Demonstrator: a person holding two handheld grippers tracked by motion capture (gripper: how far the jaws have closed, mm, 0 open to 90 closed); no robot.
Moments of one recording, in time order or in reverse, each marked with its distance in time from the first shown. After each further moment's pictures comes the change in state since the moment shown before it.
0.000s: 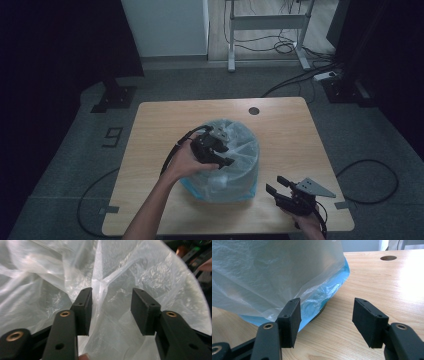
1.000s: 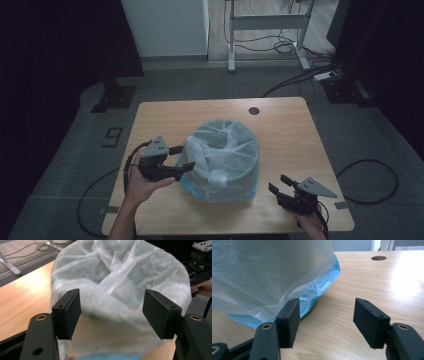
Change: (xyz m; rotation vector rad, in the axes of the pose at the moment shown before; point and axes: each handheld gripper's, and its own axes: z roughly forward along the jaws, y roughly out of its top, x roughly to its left) left arm -0.013 -0.117 -0.078 -0.338 0.188 -0.199; right arm -0.005 -0.001 -0.001 0.008 -0.051 -0.018
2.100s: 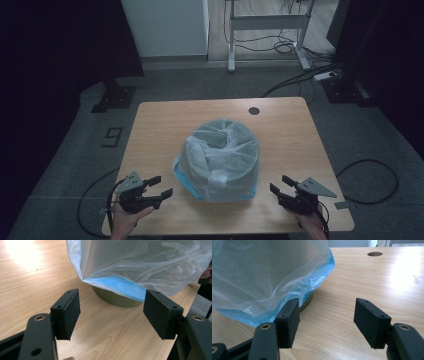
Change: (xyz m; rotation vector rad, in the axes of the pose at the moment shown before) left arm 0.010 -0.125 -0.010 -0.044 0.044 -0.191; right arm -0.005 -0.005 0.001 0.023 -0.023 -0.007
